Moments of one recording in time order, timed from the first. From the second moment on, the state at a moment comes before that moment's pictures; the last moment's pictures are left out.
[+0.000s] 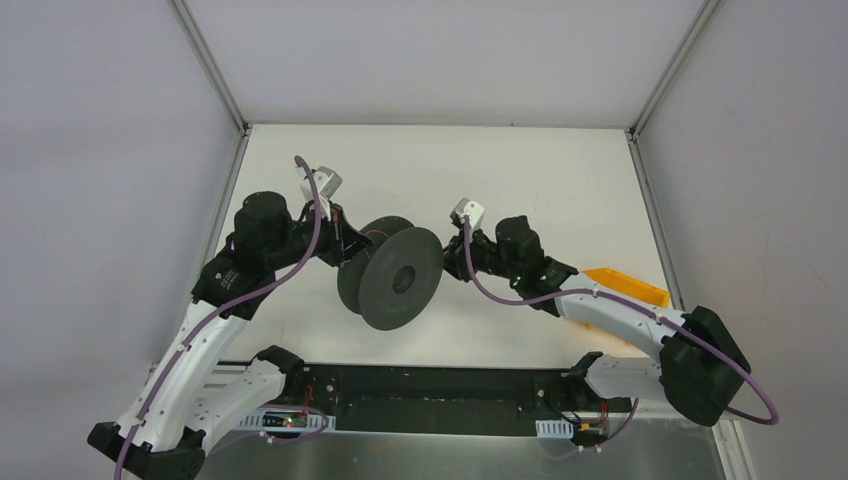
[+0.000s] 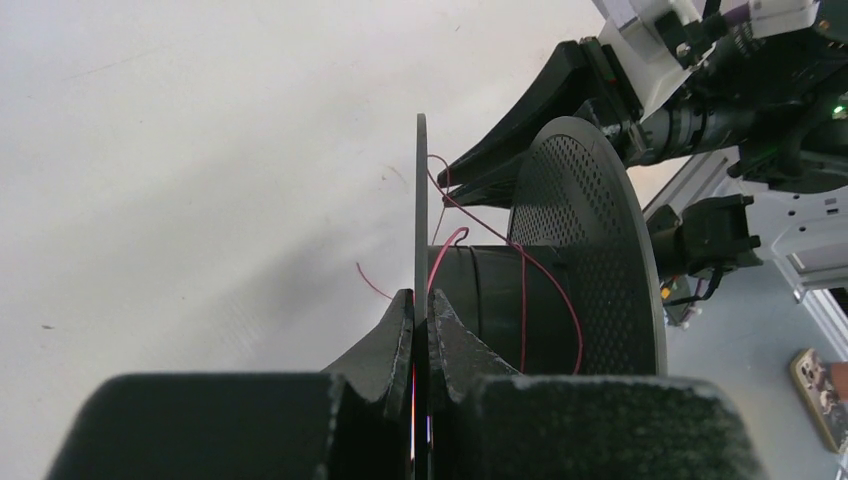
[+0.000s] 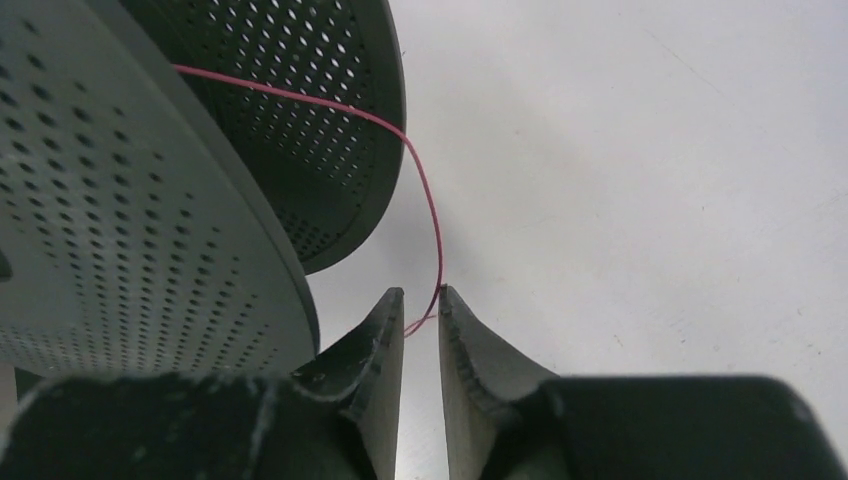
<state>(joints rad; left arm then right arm) -0.43 0.79 1.00 -0.57 0.42 -0.29 0.79 1.23 0.68 0.21 -0.34 0.05</state>
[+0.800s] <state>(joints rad) -0.43 0.76 0.98 -0.34 0.31 -0.52 0.80 1.21 0.37 0.66 -0.28 0.31</state>
